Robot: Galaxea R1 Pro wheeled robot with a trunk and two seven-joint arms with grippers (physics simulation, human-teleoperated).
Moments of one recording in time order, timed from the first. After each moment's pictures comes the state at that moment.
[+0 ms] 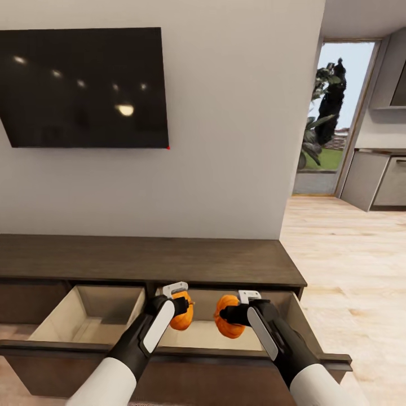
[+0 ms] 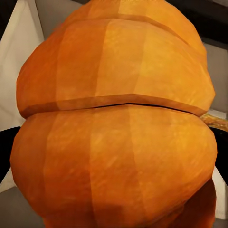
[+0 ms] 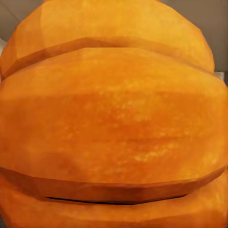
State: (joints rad) left arm -0.59 -0.17 -0.26 -0.89 0.59 0.61 0.53; right arm -0.56 0.06 0.28 -0.94 -0.42 0.78 -0.18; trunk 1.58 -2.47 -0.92
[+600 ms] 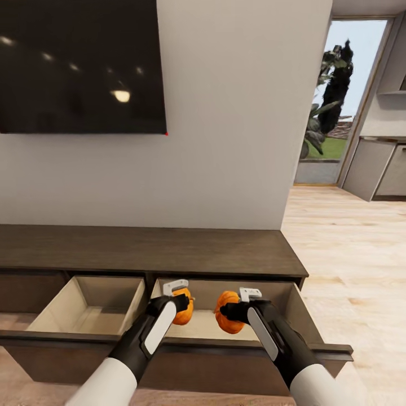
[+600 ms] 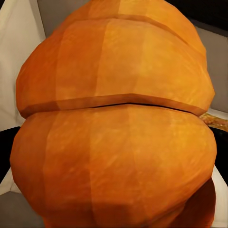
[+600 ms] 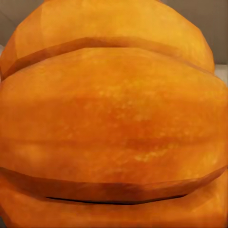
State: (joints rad) left arm -0.59 -0.17 -0.29 -0.89 0.58 0.54 0.53; right arm -0.56 0.06 0.28 -0.93 -0.42 0.71 -0.18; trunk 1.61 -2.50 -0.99
